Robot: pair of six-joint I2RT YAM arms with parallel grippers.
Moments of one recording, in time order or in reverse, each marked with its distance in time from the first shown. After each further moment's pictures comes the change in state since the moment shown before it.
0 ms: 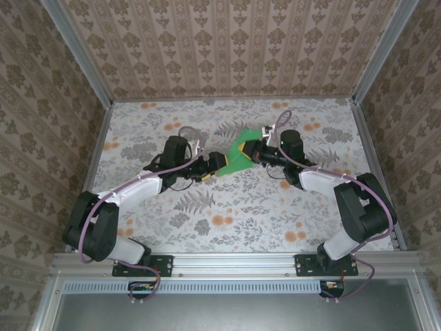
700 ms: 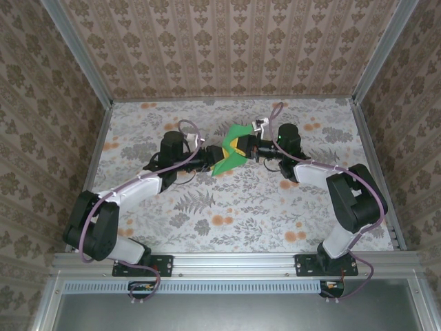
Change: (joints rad) left arm 0.009 0.005 0.000 0.240 0.089 -0.148; right arm 0.002 0.095 0.071 0.151 -0.208 0.127
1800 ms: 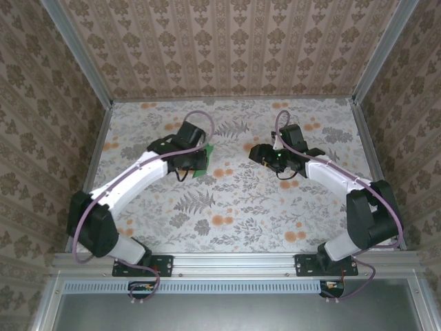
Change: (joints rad) left arm -0.152 0.071 0.451 -1.072 -0.887 0.536; right arm -0.039 -0.175 0.092 -1.016 0.506 -0.543
